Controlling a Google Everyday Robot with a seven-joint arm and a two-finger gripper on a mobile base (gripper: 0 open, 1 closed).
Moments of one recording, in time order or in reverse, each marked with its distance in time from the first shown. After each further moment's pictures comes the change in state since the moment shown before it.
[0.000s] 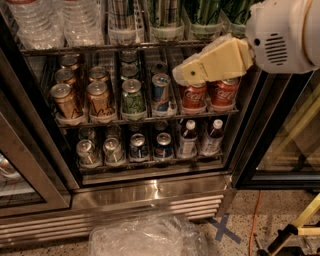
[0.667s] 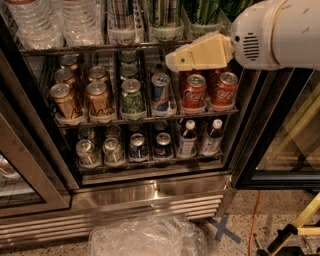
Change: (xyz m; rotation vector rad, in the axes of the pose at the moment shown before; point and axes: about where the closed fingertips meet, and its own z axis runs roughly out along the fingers) arm 0.002 -0.022 0.047 0.013 -0.067 0.137
